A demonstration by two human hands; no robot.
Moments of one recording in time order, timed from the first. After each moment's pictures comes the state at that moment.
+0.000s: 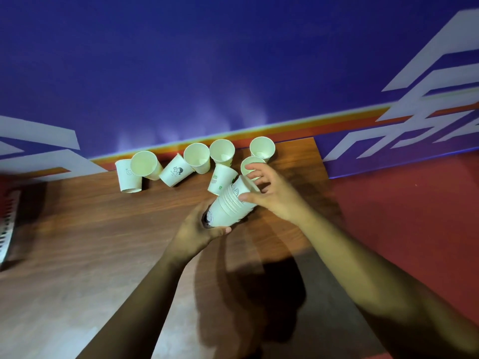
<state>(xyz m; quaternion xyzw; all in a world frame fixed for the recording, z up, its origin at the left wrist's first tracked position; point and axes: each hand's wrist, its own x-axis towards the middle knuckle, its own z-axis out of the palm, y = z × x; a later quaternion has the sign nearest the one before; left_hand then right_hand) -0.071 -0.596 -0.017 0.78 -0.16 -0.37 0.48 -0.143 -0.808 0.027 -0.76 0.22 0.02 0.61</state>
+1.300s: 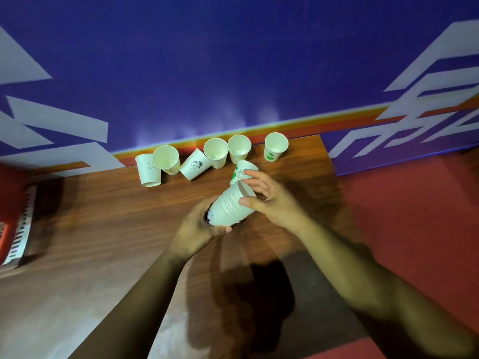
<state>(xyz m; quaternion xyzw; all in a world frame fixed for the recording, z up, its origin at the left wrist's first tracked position) -0.053 -0.524 -0.007 0.77 -0.19 -0.37 0.48 -0.144 -0.720 0.044 -0.71 0.24 0.03 0.66</state>
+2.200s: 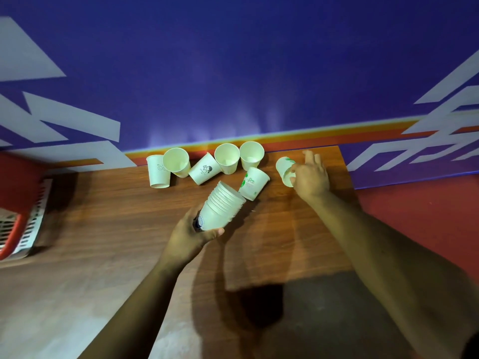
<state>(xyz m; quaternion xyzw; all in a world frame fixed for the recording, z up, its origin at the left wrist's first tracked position) -0.049 -0.515 -0.017 0.79 -0.08 -0.33 0.51 -0.092 -0.845 -0.044 -0.96 0.28 0.02 0.02</state>
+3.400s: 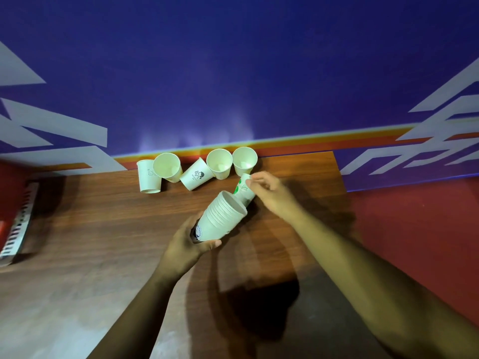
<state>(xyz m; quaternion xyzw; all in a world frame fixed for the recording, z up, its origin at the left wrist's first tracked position) -0.050 -0.526 -0.035 0.77 -0.11 -0.35 0.53 -0.084 -0.775 0.004 -0.77 0.29 0.03 0.57</state>
